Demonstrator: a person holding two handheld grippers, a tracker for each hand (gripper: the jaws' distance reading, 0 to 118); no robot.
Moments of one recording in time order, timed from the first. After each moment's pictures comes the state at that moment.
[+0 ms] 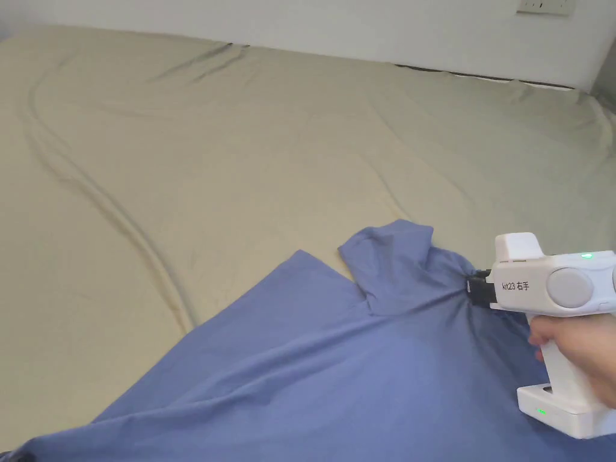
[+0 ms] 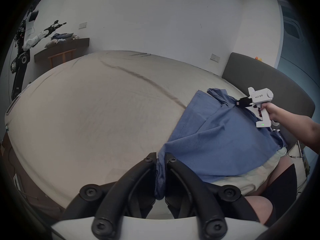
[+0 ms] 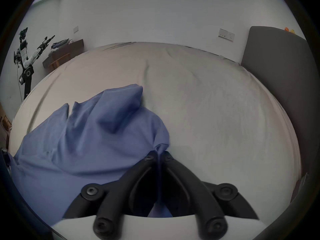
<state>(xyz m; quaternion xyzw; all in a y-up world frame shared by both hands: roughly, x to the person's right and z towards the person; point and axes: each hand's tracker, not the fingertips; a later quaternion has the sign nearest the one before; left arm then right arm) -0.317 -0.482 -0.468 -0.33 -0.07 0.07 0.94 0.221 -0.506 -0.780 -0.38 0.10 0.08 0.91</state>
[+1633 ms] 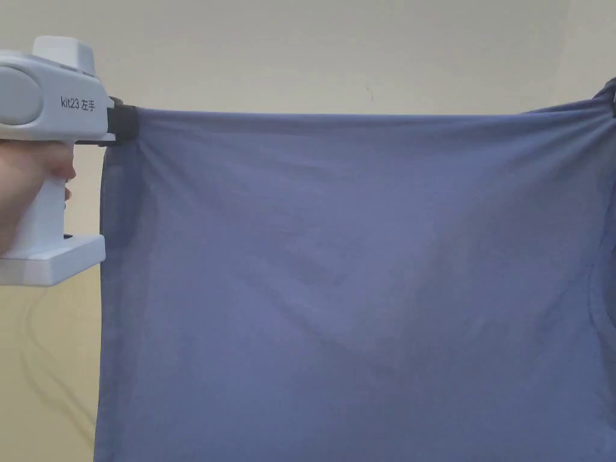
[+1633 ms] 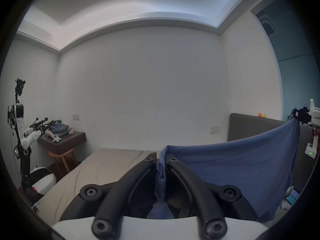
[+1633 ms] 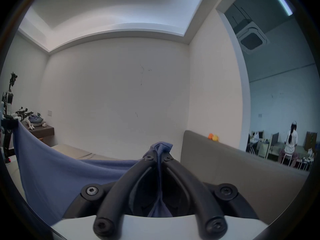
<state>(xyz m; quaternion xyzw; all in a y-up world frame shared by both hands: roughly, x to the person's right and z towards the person) -0.222 -0.054 -0.756 0.08 -0.02 0.48 0.87 0.345 -0.027 -0.736 0.04 -0.08 0.09 0.99</state>
